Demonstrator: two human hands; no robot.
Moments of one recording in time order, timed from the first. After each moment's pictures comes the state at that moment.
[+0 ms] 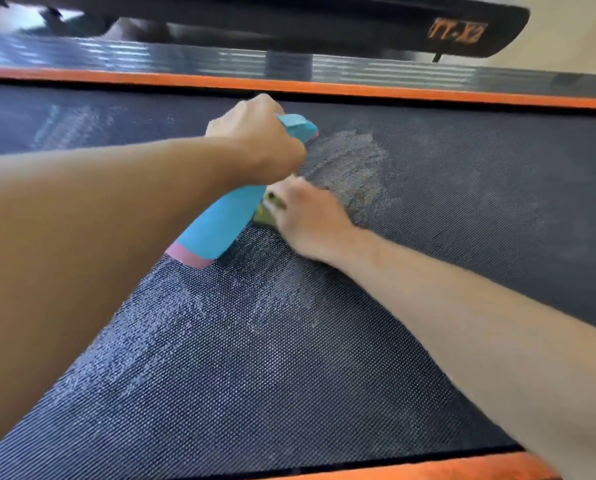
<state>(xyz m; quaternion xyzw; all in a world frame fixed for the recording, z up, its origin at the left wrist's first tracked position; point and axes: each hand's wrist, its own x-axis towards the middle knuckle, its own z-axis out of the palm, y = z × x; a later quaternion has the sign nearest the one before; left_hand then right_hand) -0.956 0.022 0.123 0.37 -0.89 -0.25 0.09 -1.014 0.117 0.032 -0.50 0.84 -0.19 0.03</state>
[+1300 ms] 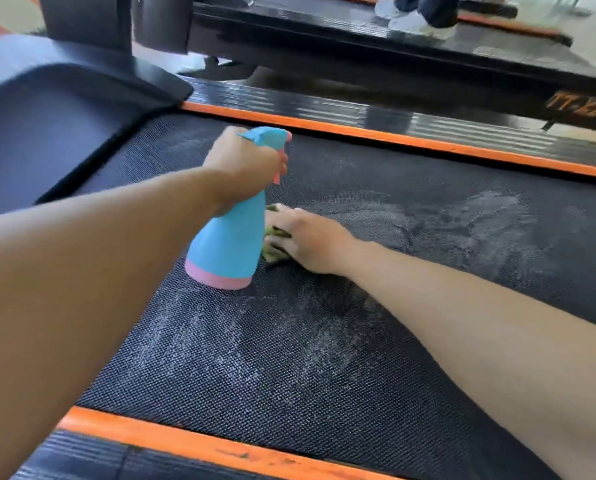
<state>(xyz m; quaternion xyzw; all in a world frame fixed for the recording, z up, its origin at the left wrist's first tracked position) -0.749 -0.132 0.141 0.44 -0.70 -0.50 0.25 -0.866 -0.054 0.039 -0.69 0.70 -0.13 0.13</state>
